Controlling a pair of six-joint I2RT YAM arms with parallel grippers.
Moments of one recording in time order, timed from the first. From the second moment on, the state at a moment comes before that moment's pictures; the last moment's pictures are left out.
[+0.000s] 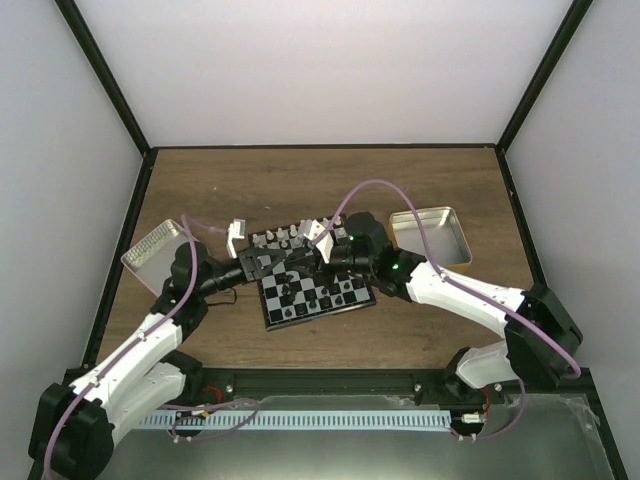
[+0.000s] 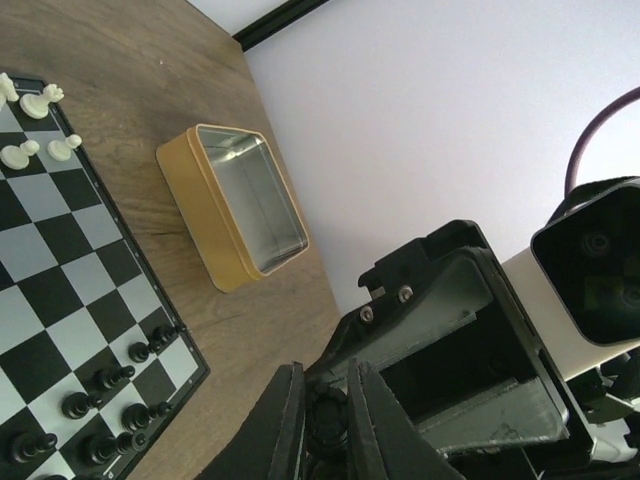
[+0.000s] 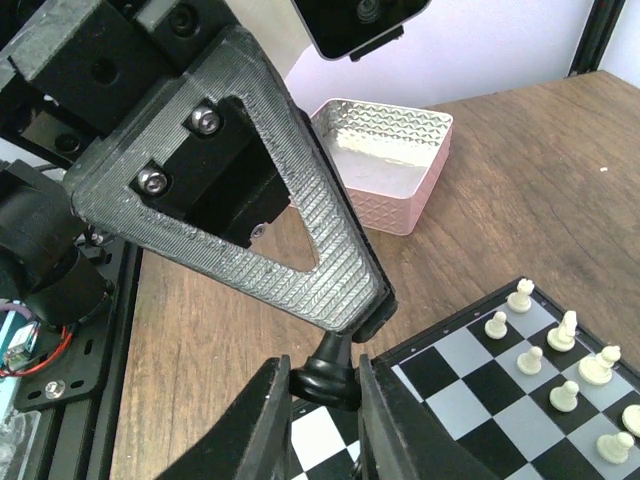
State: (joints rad) left arm -0.42 0.86 0.41 0.31 0.68 -1.01; right arm 0.85 1.37 0.88 0.12 -0.52 -0.11
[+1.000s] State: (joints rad) left arm -0.81 1.06 0.61 -0.05 0.02 -0.55; right arm 0.50 1.38 0.82 -0.02 -0.09 0.59
